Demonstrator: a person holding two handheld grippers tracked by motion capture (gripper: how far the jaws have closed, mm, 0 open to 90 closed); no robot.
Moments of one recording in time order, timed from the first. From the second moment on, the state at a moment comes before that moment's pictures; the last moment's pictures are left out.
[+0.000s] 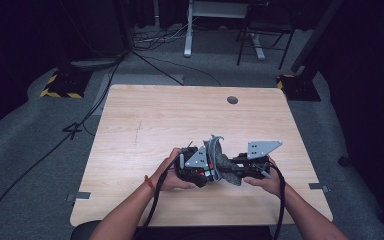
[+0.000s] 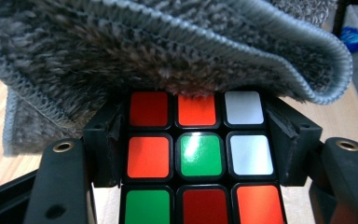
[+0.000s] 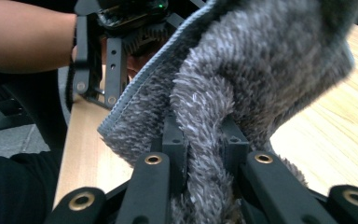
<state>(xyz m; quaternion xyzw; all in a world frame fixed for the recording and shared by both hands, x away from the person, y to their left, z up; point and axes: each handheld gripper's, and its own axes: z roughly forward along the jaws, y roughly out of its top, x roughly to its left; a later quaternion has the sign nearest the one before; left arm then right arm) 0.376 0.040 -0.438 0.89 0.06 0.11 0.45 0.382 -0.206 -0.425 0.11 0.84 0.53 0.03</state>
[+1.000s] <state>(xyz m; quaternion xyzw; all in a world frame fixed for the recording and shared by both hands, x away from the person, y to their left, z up) 0.372 0.045 -0.427 0.88 0.07 0.11 0.47 0.383 -0.203 -0.425 0.12 0.85 0.51 0.06</state>
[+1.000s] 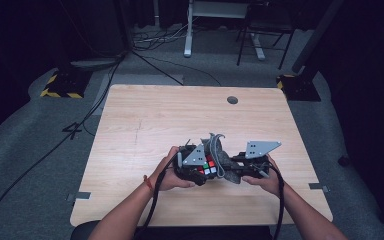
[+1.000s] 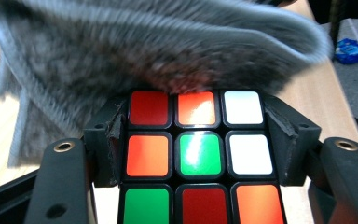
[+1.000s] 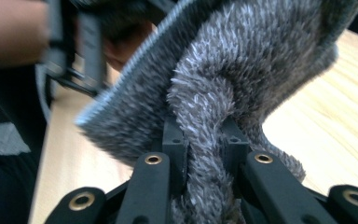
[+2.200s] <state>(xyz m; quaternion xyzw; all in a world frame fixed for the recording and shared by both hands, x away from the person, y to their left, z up) 0.371 0.055 -0.410 0.86 0.06 0.12 0.50 0.394 -0.204 -0.443 0.16 0.88 0.44 0.06</state>
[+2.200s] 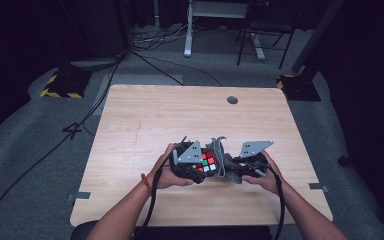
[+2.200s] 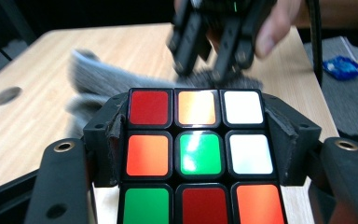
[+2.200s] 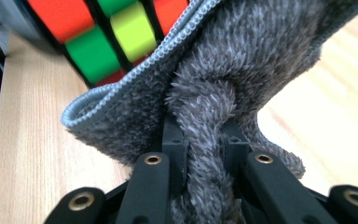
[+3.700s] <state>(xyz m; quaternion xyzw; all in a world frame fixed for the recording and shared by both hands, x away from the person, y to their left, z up) 0.384 0.065 -0.414 0.85 0.08 0.06 0.51 0.390 -0.206 -0.444 0.14 0.84 0.52 -0.01</state>
